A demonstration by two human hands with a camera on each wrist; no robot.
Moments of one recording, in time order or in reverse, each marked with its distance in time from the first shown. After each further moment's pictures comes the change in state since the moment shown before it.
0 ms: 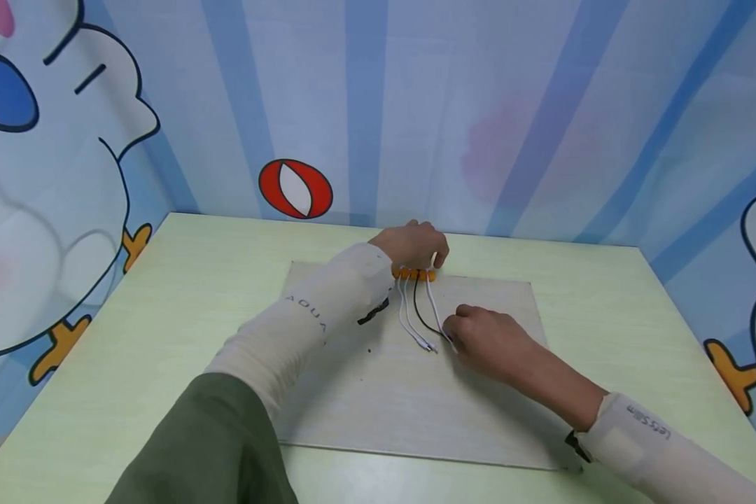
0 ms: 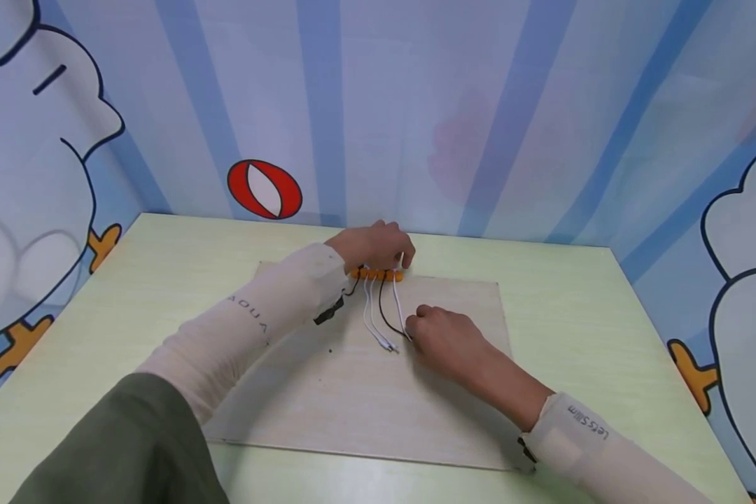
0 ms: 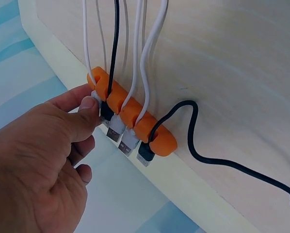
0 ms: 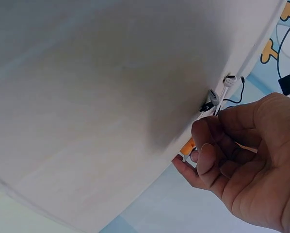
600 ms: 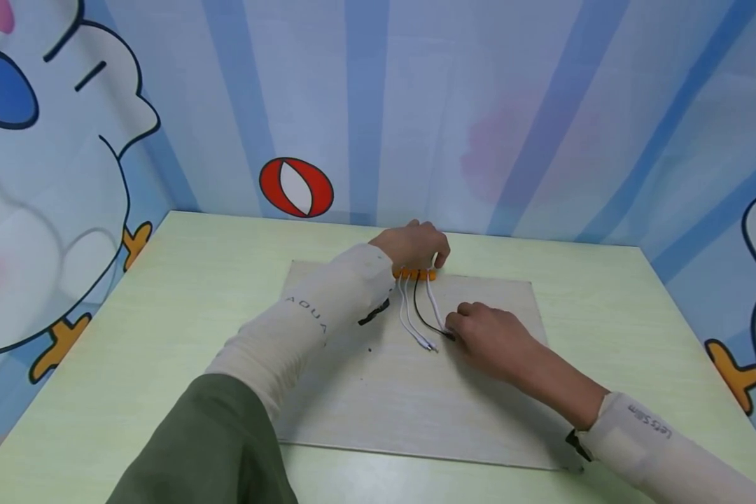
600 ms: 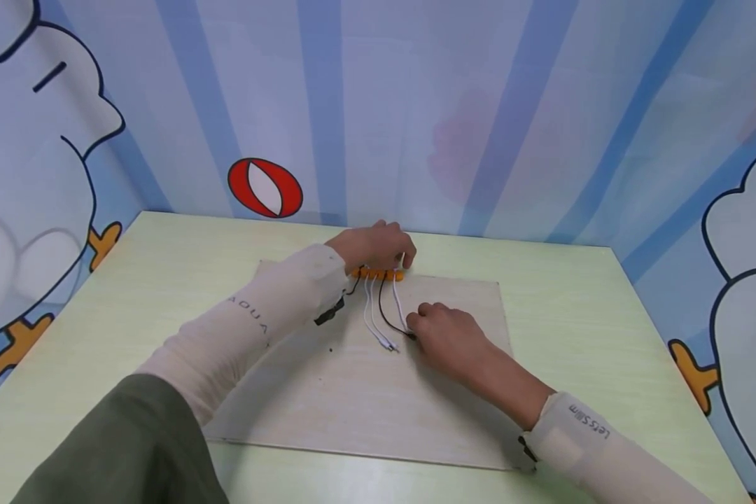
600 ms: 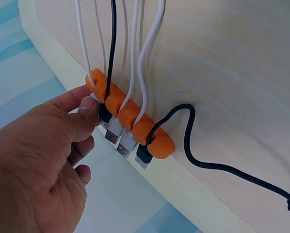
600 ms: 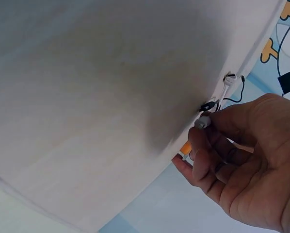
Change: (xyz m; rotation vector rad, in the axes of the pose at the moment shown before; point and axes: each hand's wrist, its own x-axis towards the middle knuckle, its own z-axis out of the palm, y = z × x) left_hand 0.003 -0.001 0.004 0.012 0.013 0.017; right_hand -0.001 0.001 0.000 -0.093 0.021 -0.018
